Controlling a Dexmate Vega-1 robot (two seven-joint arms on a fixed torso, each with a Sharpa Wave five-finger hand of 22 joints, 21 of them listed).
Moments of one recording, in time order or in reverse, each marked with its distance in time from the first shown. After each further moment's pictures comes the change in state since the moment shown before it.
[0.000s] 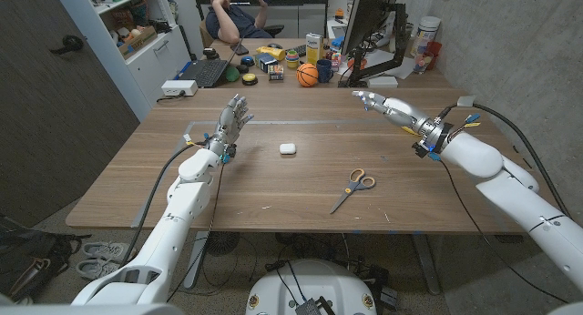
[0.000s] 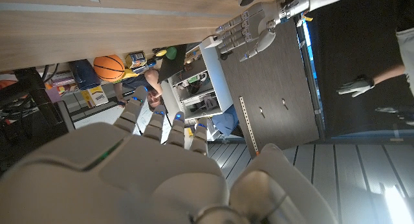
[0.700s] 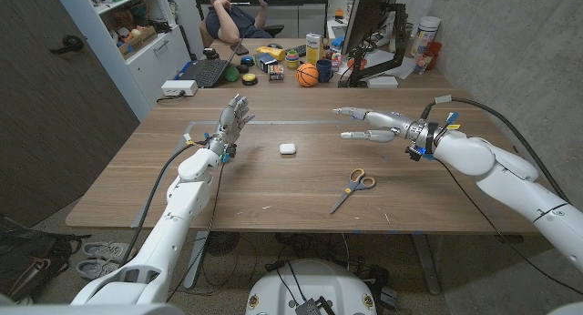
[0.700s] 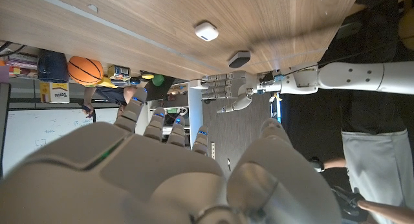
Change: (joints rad) left arm -0.003 0.001 -0.002 0.005 0.001 0.005 -0.016; left_hand -0.003 0.003 -0.013 0.006 0.007 0.000 0.000 0.000 0.000 0.000 0.000 0.000 -0.001 0.000 0.000 0.000 0.000 0.000 0.000 -0.004 0.000; right arm 0.059 -0.078 -0.072 -0.056 -0.291 0.044 0.018; right_hand 0.175 0.018 0.039 -0.099 0.032 -0.118 -0.025 -0.010 0.000 -0.065 -0.016 0.000 0.000 -0.016 -0.002 -0.034 0.000 0.015 0.000 -0.088 0.003
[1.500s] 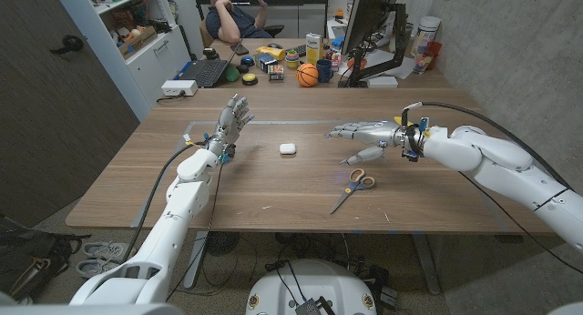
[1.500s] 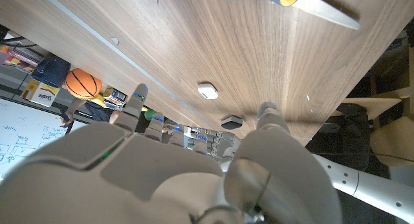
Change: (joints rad) left arm -0.020 0.000 -0.004 0.048 -0.012 -0.033 -0.026; left_hand -0.016 -0.006 -0.041 0.014 0.000 0.000 0.000 0.000 0.000 -0.003 0.007 0.000 -0.002 0.000 0.000 0.000 0.005 0.005 0.005 0.000 0.005; right arm 0.055 -0.080 -0.087 -0.113 -0.308 -0.096 0.095; right_hand 0.165 0.017 0.027 -0.085 0.073 -0.088 -0.019 0.009 0.002 -0.108 -0.035 -0.004 0.002 -0.030 -0.024 -0.029 0.000 0.091 0.002 -0.088 0.000
